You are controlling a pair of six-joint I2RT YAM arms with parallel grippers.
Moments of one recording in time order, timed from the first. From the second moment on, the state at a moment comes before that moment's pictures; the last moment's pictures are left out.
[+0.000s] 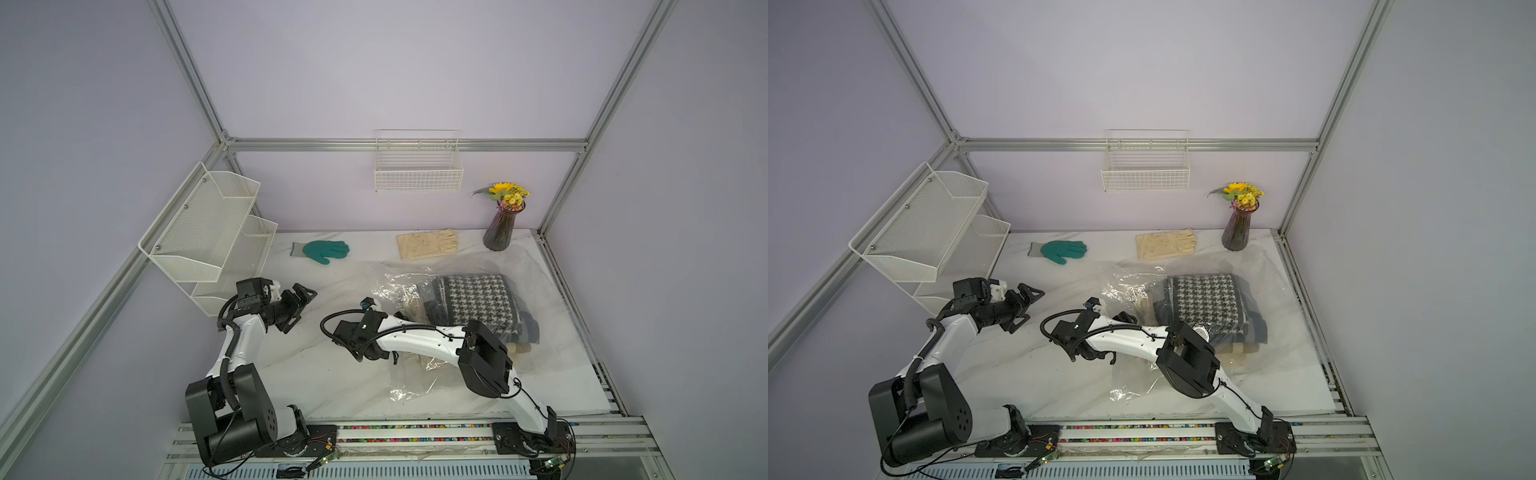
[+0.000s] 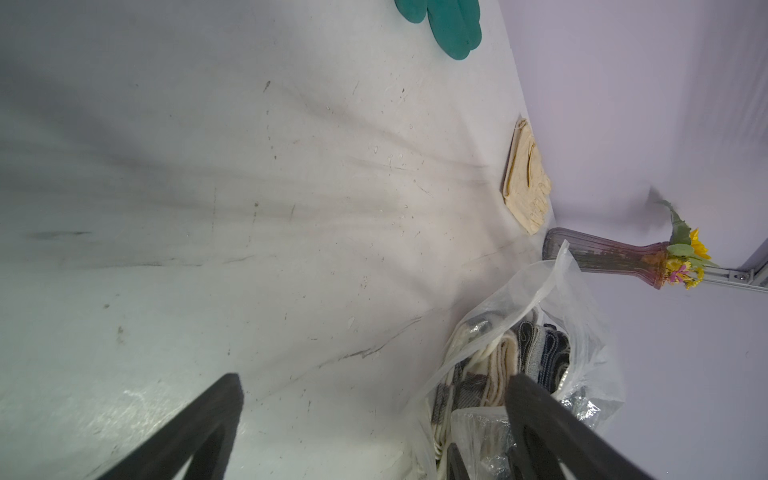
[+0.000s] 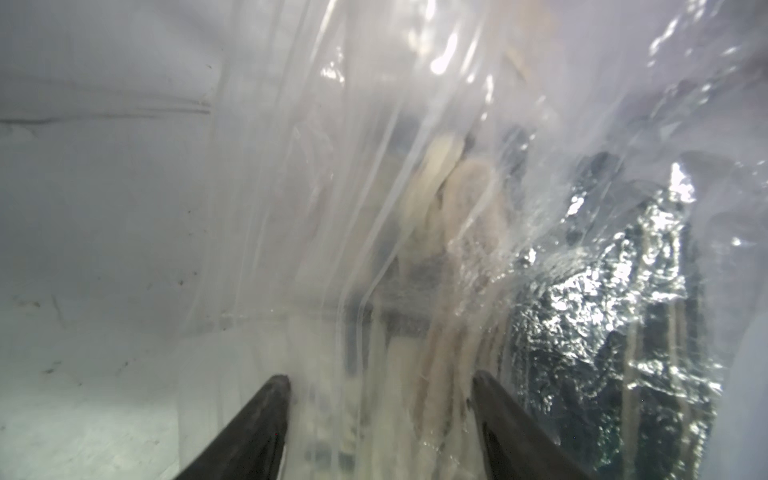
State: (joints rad) left arm 0.36 1.32 0.84 -0.49 0.62 -0.58; right arm 1.16 2.27 1.91 -1.31 0.82 0.70
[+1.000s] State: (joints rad) left arm 0.34 1.28 0.83 -0.46 0.69 -0.57; right arm 1.18 2.12 1.88 -1.33 0.81 0.66
